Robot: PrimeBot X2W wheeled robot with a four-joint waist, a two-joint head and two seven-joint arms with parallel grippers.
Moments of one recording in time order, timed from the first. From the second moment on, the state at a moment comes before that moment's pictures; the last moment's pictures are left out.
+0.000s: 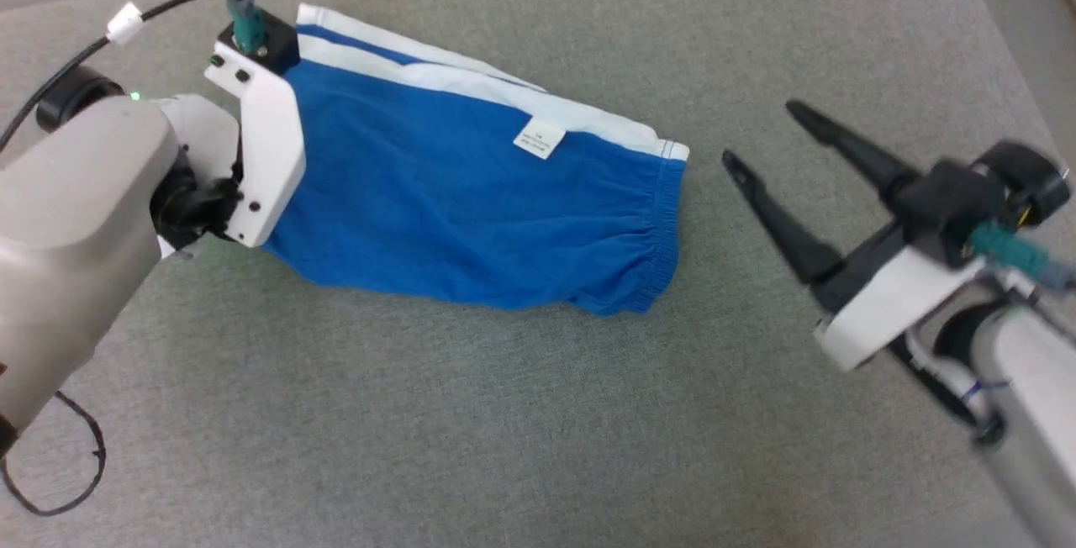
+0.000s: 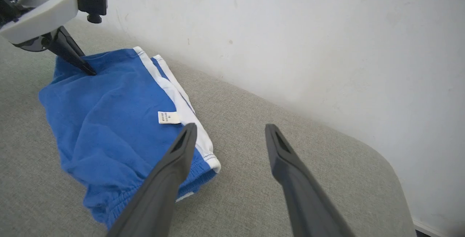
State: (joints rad) left arm -1.23 0.65 -1.26 0.63 -0.99 -0.12 0.72; right arm -0.47 -0.47 0.45 -0.05 0.35 0.13 0.02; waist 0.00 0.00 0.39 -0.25
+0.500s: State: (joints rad) left arm -1.18 0.63 -1.28 0.59 -0.98 -0.12 0.66; right arm -0.77 -0.49 0.54 0.16 0.85 0.13 0.77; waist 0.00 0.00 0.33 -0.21
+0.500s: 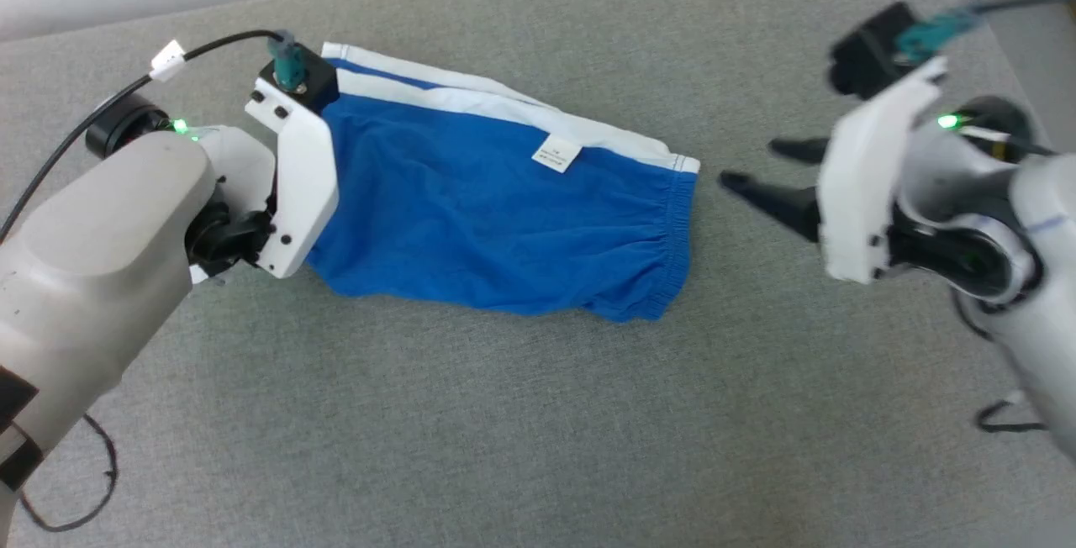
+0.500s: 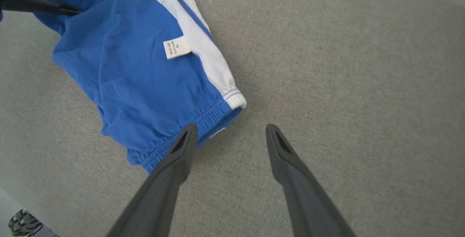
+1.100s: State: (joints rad) left arm -1.24 0.60 -1.27 0.57 -0.95 -0.12 0.61; right arm -0.80 -0.18 0.44 0.51 0.75 0.13 0.90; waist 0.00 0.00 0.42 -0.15
